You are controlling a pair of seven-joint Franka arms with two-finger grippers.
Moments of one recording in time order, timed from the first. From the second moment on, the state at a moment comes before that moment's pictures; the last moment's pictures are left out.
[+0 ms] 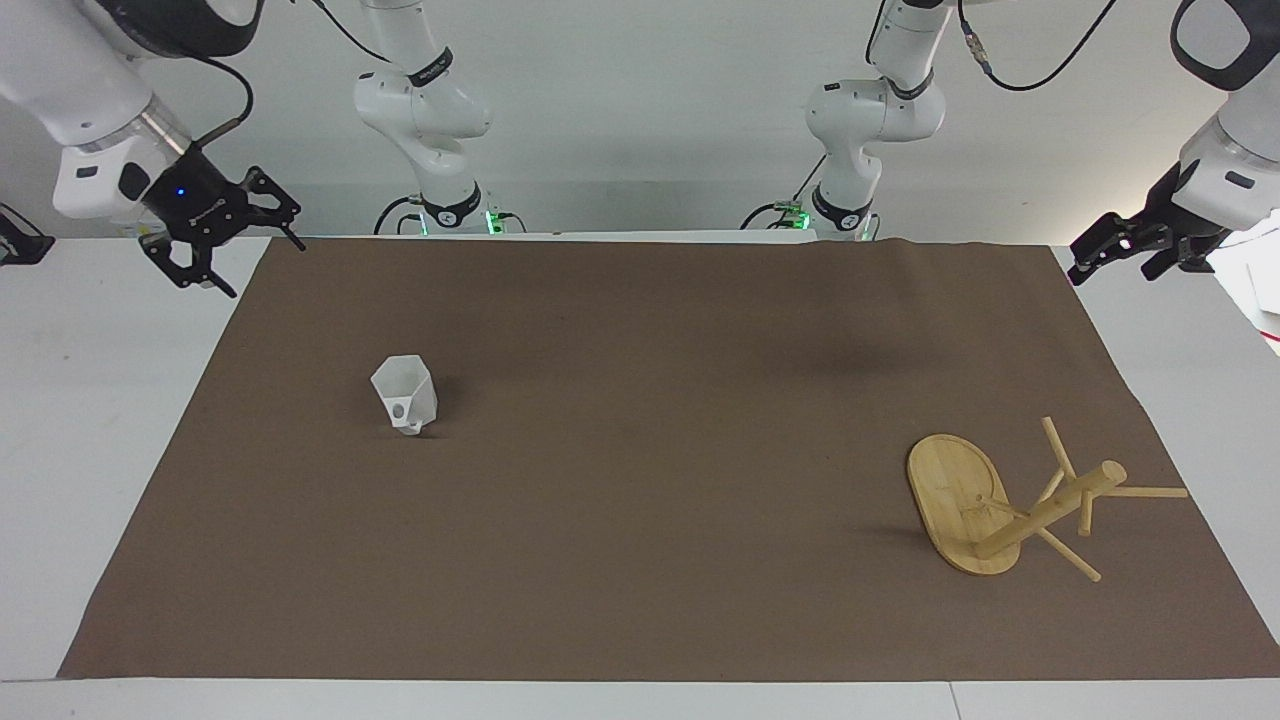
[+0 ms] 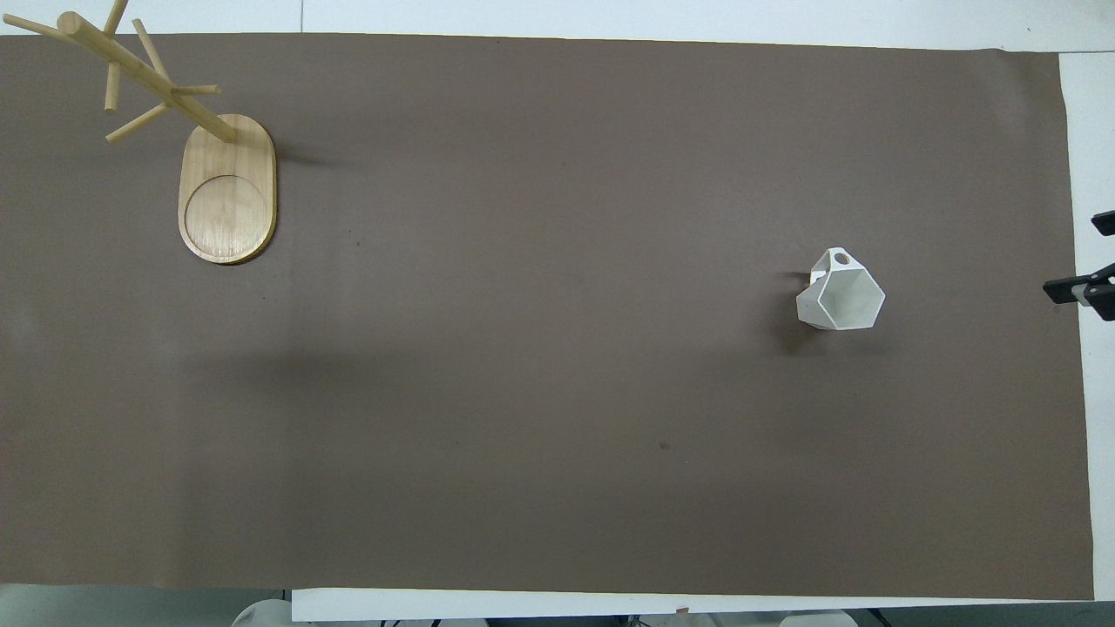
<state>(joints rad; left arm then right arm) -0.11 0.09 0.19 -1.41 0.01 1.42 0.12 -0.25 -0.02 -0.07 -1.69 0.33 1.56 -1.20</state>
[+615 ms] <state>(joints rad) -0.11 0.09 0.19 -1.41 0.01 1.42 0.12 -0.46 0.33 -0.07 -1.82 0.89 1.45 -2.15</state>
